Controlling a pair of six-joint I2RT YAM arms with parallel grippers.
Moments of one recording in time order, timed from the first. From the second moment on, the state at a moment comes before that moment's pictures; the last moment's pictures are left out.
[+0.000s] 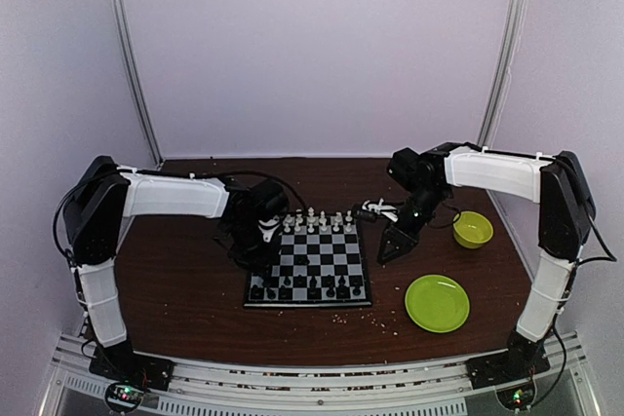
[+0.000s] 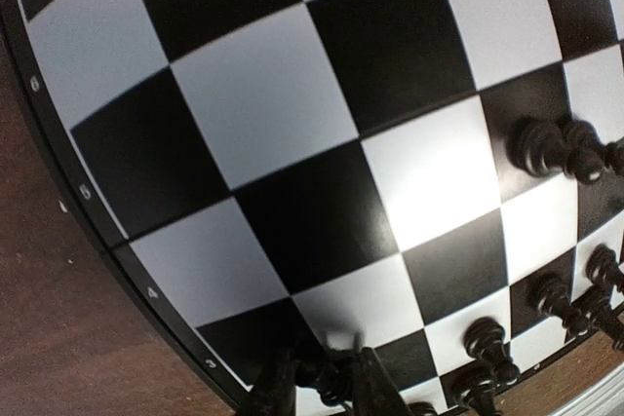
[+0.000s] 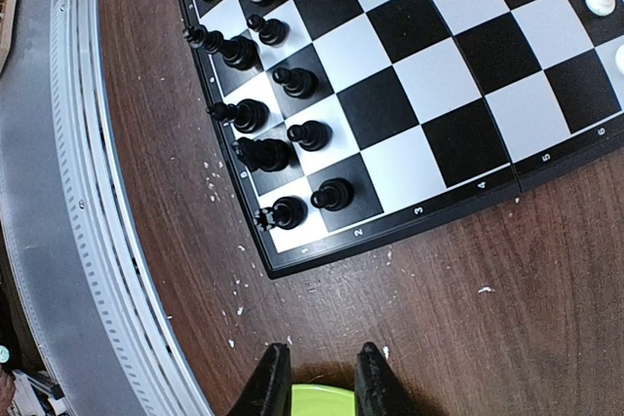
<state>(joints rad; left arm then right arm) -0.79 1.93 1.34 -0.83 0.06 -0.43 0.56 1.83 1.42 -1.06 -0.54 -0.53</state>
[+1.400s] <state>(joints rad) -0.81 1.91 1.32 -0.85 0.04 -0.44 0.56 1.84 1.44 -1.08 -0.56 -0.55</state>
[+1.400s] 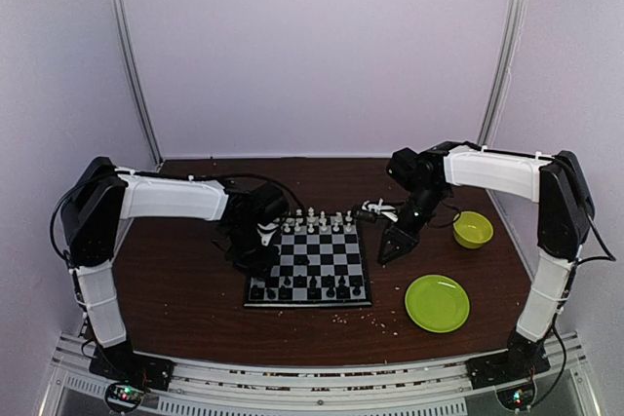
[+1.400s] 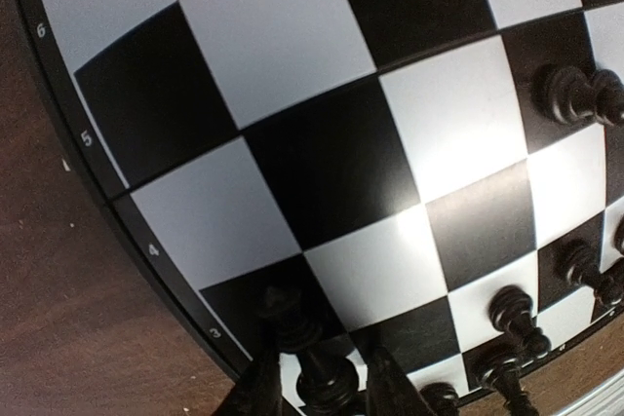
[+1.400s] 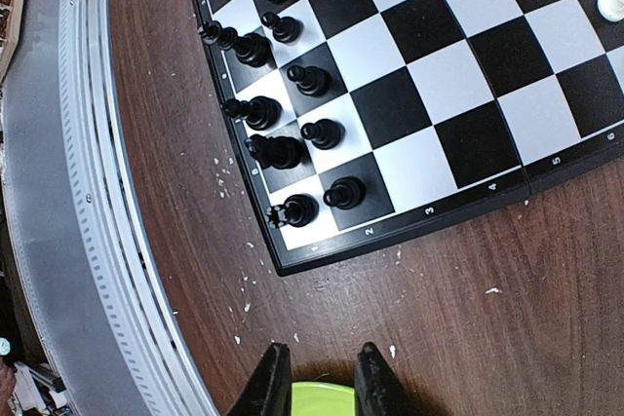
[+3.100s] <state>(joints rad) -0.96 1.46 0.95 0.05 0.20 0.03 0.72 1.97 1.92 -1.00 -0.77 -0.15</state>
